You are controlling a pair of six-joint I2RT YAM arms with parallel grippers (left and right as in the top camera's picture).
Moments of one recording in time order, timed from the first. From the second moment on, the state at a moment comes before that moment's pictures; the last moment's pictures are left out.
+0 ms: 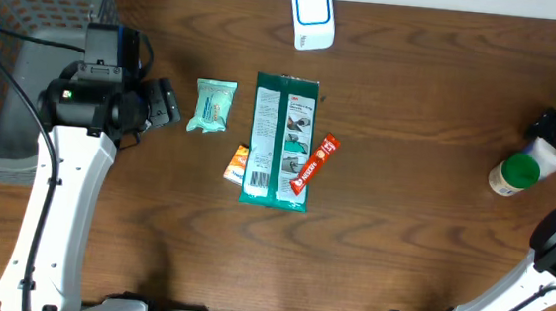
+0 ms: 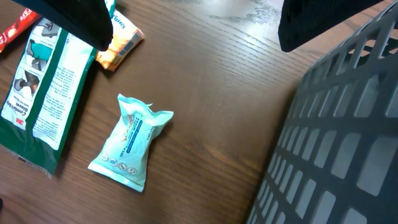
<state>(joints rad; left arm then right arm) -0.02 1.42 1.39 -1.07 -0.08 -0.36 -0.57 2.13 1.77 -1.00 -0.03 0.16</state>
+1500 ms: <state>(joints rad) -0.02 1.42 1.39 -1.07 -0.08 -0.36 0.56 1.82 1.27 -0.72 -0.15 0.93</state>
